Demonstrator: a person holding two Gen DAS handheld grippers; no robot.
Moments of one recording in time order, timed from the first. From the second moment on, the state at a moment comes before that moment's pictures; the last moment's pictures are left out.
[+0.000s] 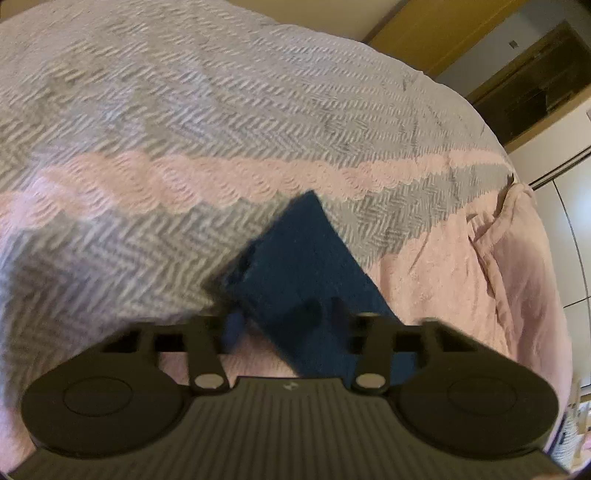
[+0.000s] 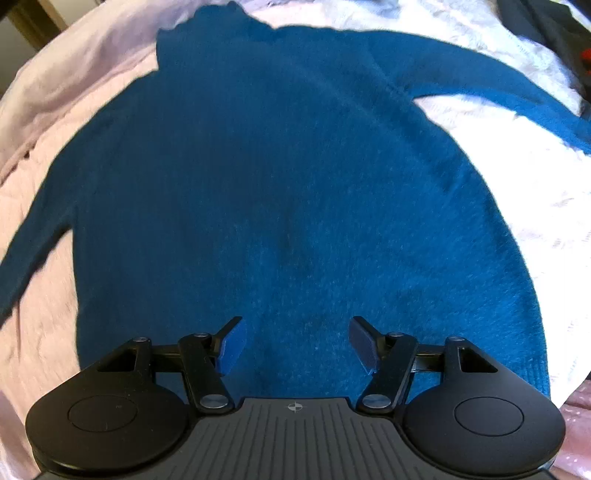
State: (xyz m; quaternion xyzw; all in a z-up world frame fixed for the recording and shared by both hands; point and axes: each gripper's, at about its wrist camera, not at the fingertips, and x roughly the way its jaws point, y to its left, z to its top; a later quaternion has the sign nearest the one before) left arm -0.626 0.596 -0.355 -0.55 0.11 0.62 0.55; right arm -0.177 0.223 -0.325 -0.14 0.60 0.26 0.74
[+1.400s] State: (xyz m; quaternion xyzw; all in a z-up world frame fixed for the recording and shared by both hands) left arm -0.336 0.418 -0.315 -0.47 0.33 0.37 0.73; right arm 0.030 0.244 -0.393 0.24 0.63 0.31 0.67
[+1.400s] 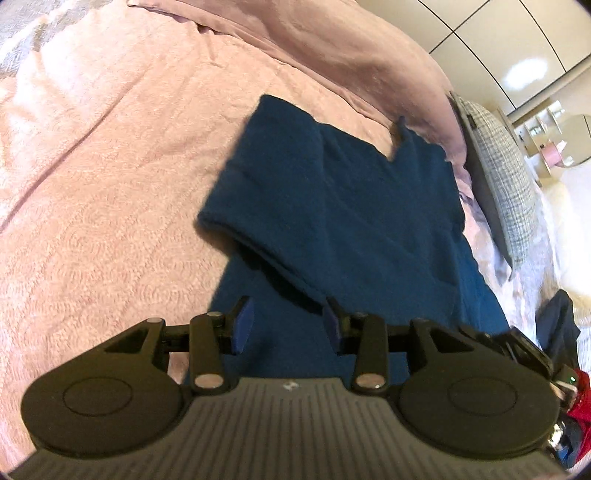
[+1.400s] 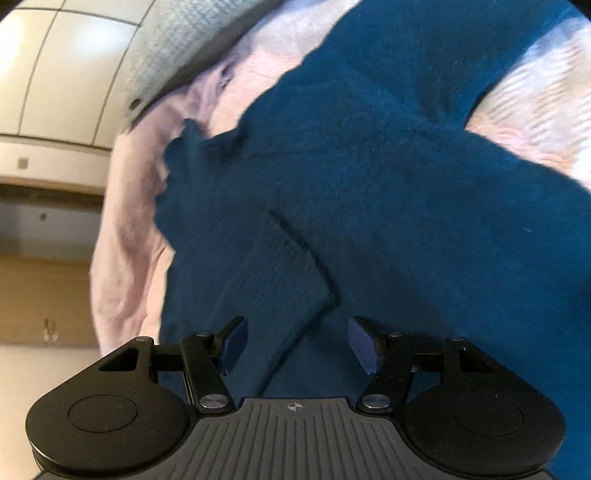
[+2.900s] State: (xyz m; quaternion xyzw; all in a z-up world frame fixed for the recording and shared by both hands) left arm -0.251 0.401 -0.320 -0.43 0.38 0.34 0.75; right arm 0.126 0.058 -0.370 0.24 0.55 0.17 0.78
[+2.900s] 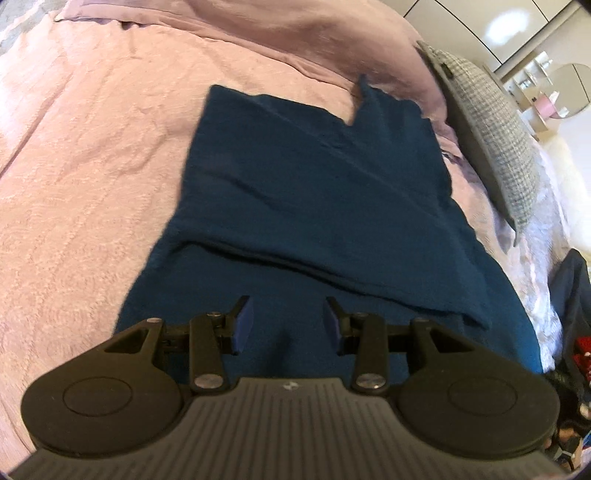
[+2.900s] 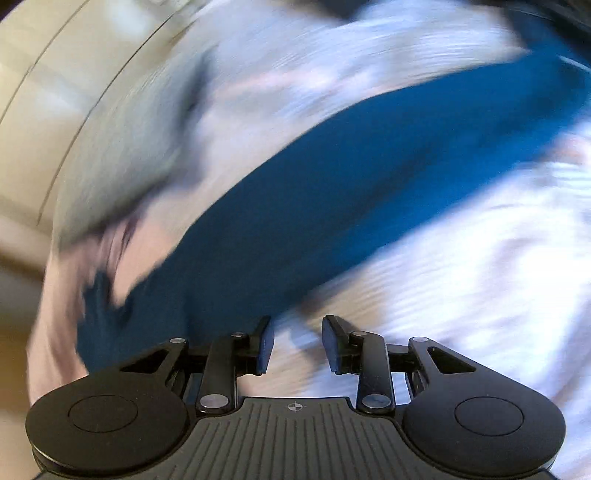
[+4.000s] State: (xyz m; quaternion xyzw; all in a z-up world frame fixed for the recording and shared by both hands) left arm -0.296 0.404 -0.310 -0.46 0.33 0.38 0.73; right arm 0.042 0.190 -0.221 0.05 0.28 0.46 0.84
